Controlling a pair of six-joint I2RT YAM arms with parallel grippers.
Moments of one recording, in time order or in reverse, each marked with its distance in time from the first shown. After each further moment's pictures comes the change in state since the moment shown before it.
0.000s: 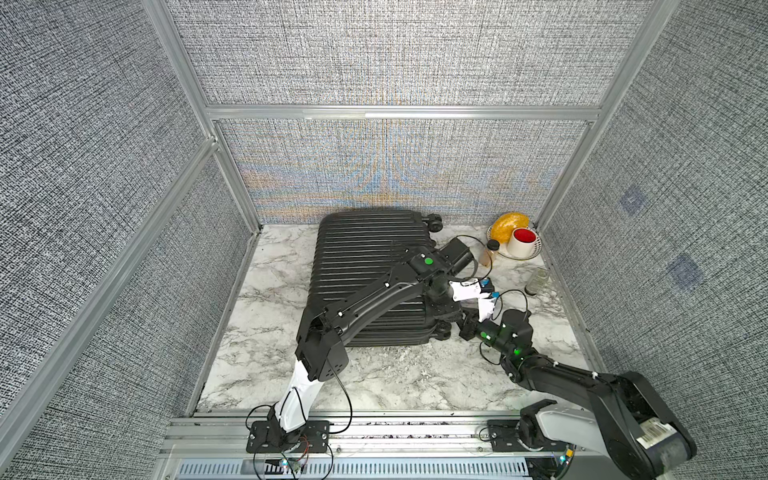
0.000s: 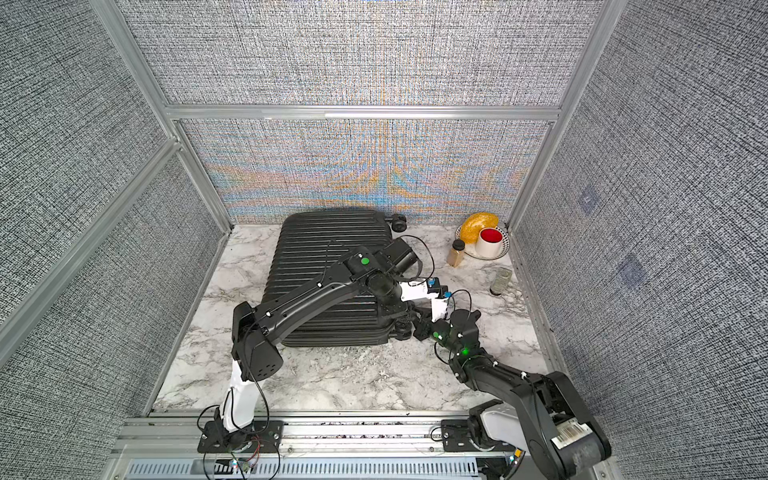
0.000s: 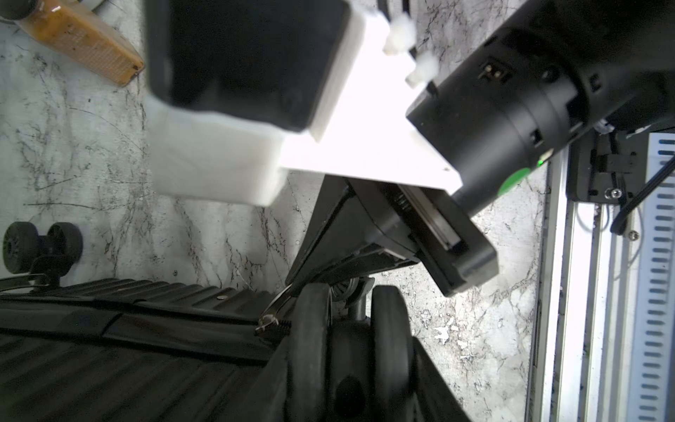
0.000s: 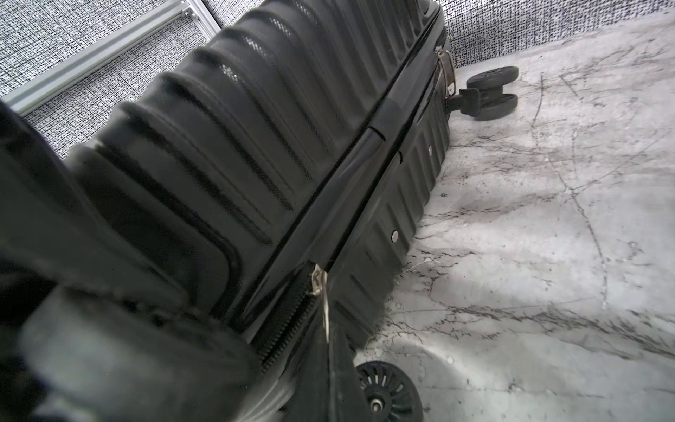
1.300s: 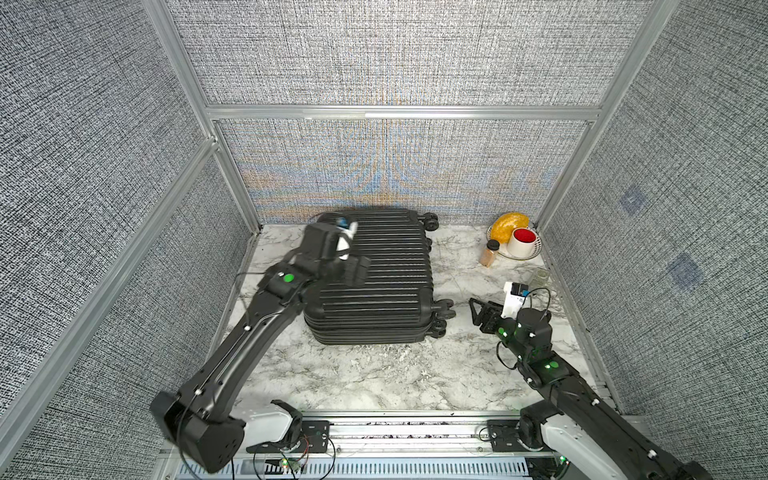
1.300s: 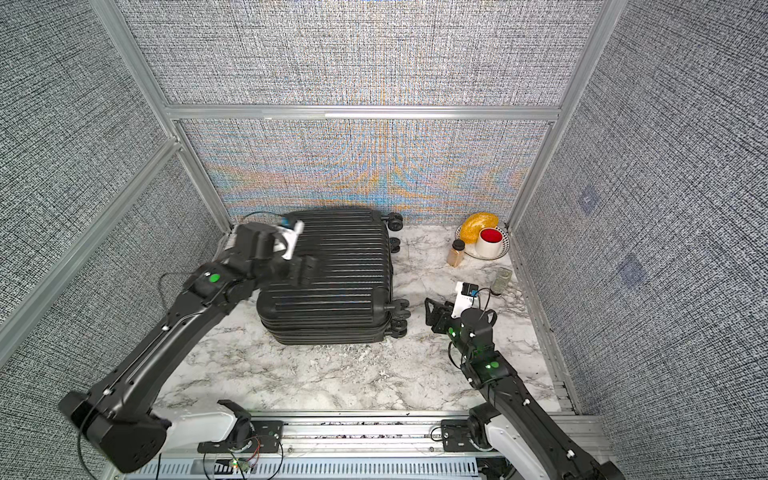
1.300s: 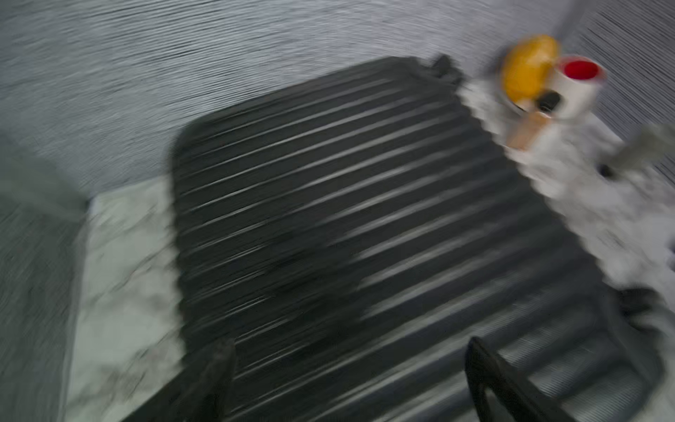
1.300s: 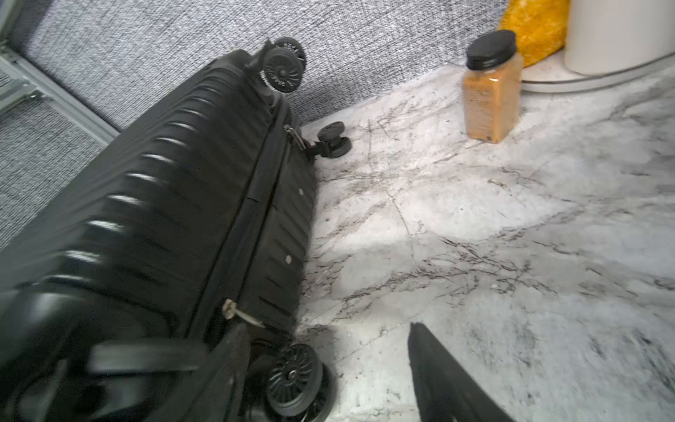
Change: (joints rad) left arm 0.594 -0.882 -0.818 0.435 -0.320 -0.655; right arm 0.040 -0.481 0.157 -0.727 0.407 0.061
